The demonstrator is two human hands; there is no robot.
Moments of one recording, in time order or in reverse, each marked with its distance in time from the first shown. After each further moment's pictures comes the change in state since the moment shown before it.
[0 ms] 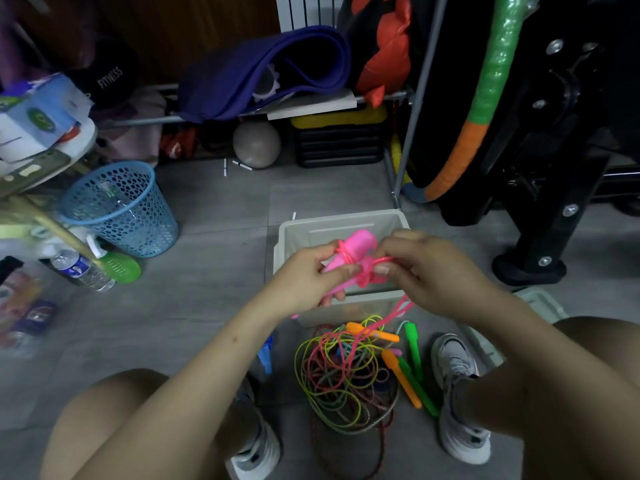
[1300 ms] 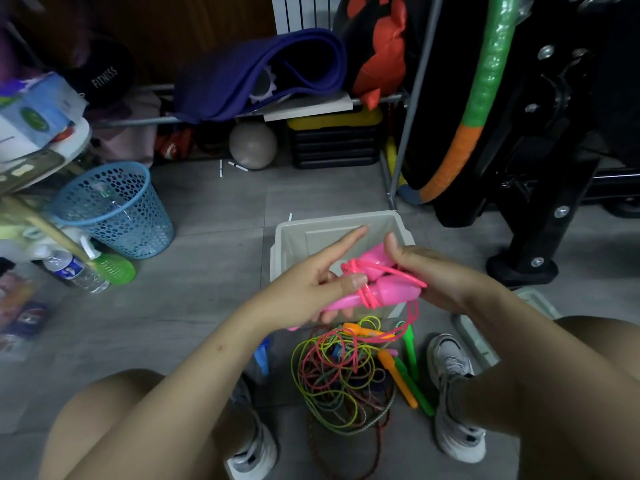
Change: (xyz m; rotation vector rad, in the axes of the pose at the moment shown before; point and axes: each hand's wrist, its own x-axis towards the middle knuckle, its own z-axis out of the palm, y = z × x) left_hand -0.020 0.008 -0.004 -0.063 -0.238 0.072; right_hand 0.003 0.002 0.006 0.974 -0.338 0.580
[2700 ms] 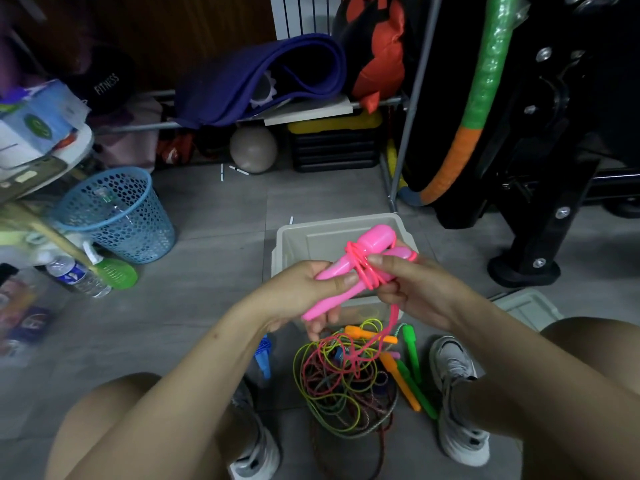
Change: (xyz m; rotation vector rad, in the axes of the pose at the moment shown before) left_hand 0.000 0.011 -0.005 -0.189 -0.013 -0.295; right_hand 0.009 0.014 0.019 0.512 0.185 -0.082
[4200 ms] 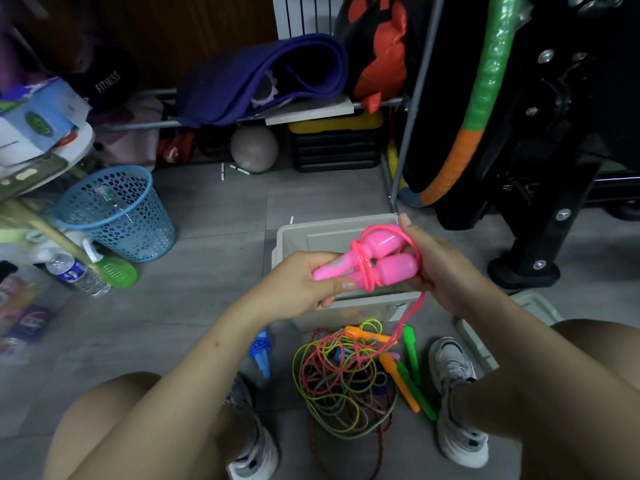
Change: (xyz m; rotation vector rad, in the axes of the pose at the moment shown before) left_hand 0.006 -0.004 -0.006 0.212 0.141 0.242; right_hand 0.004 -0.023 -0.008 -0.349 0.268 -0.025
